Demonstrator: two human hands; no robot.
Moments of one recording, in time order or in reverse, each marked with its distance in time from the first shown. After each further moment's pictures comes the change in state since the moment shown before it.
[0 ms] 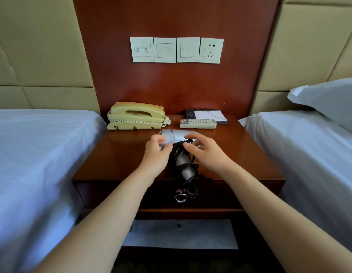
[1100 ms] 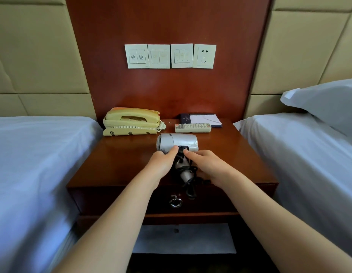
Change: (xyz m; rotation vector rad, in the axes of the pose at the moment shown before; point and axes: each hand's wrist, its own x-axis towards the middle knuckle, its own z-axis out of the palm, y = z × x) left_hand 0.009 0.007 0.026 -0.037 -0.077 -0.293; right_hand -0.011 0.005 -0.008 0.344 -0.091 0.424
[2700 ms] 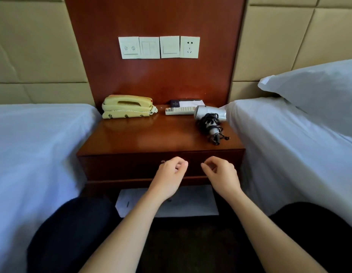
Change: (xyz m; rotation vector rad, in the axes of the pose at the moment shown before) left_hand -0.134 -0.062 0.036 0.332 -0.109 0.455; right_hand -0.133 0.085 -0.023 -0.573 0.476 -0.265
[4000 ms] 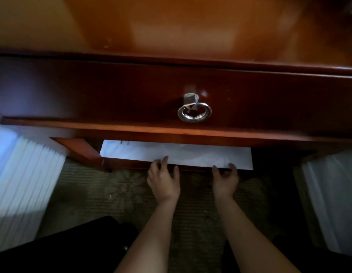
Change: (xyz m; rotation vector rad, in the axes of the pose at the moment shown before) left_hand 0.023 -0.284 0.181 0.223 0.198 -0.700; right_hand -0.008 0.184 0.283 0.432 0.066 1.098
